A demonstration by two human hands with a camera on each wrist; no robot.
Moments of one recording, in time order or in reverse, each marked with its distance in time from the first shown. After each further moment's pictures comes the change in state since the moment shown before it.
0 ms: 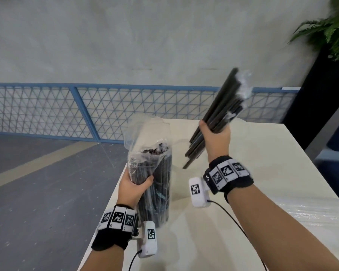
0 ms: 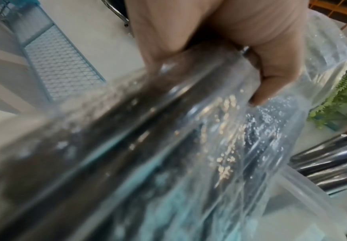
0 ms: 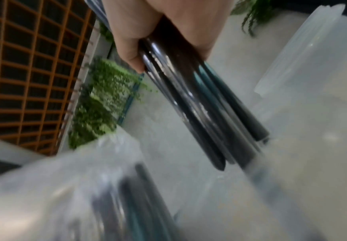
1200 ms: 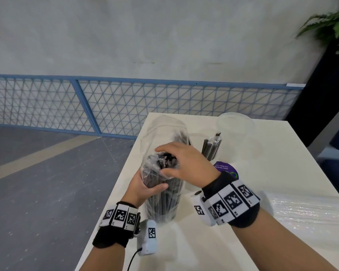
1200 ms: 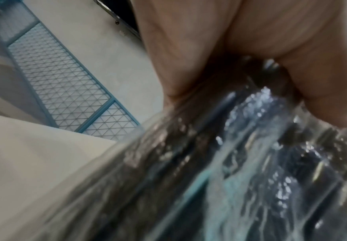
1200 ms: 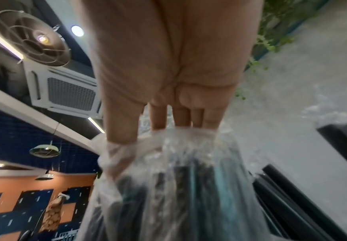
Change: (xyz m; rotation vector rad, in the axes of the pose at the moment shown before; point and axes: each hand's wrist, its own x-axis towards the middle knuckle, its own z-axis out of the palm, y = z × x) left_hand -0.003 -0.014 0.001 -0.055 -0.399 0.057; right_hand -0.068 -0.014 0.002 -0.939 -1.083 -0.453
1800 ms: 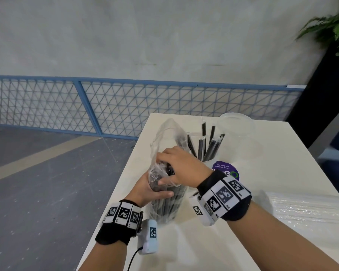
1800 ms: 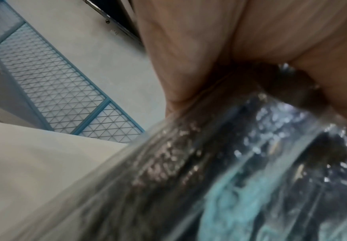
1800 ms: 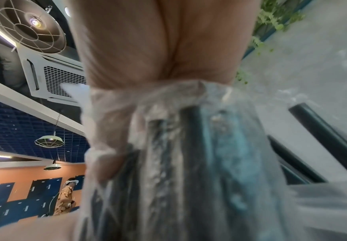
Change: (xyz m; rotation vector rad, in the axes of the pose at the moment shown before) left_hand -0.004 -0.009 -0.002 -0.027 -0.184 -0.140; right_hand 0.000 -0.011 0.008 -0.143 -0.191 -0.035
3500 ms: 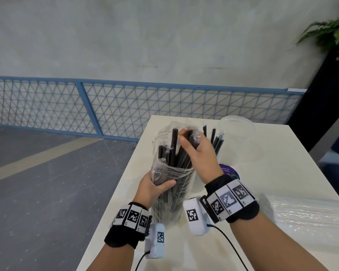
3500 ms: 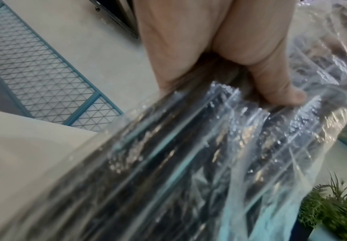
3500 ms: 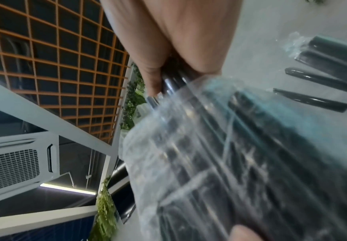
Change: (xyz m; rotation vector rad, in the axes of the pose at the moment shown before) left_hand 0.005 0.009 0.022 0.003 0.261 0.113; right_hand -0.003 0.011 -0.006 0.909 0.747 0.167
